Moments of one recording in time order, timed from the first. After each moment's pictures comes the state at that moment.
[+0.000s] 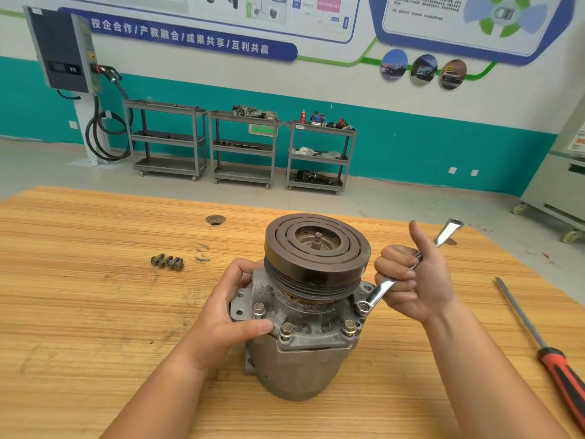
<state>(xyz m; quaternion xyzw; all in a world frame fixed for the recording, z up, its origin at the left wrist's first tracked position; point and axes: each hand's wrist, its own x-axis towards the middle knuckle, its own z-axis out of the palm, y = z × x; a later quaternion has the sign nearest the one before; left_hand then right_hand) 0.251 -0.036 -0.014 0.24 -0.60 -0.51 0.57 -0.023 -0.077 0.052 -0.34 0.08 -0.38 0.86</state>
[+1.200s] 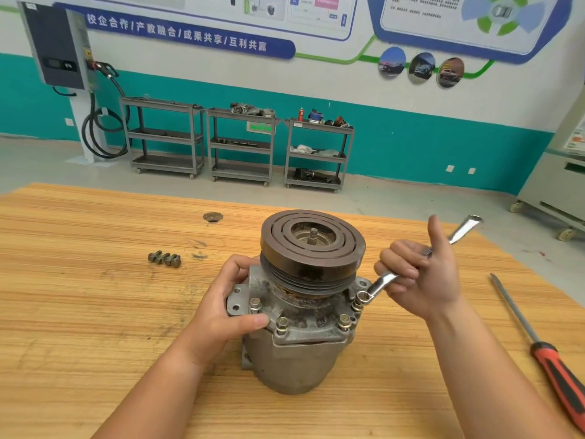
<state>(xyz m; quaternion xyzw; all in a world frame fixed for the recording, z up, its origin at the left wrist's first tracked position) 0.252 -0.036 -0.016 0.24 -0.61 -0.50 0.58 -0.016 -0.058 0.063 -0.42 0.21 -0.53 0.71</state>
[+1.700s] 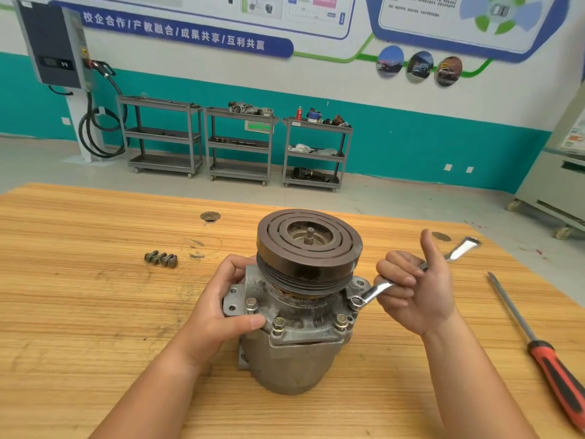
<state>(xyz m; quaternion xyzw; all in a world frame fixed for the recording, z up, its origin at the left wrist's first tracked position) 0.250 -0.035 -0.015 0.23 -0.61 -0.49 0.58 -0.017 -0.048 0.051 -0.37 0.23 -0.53 0.73</state>
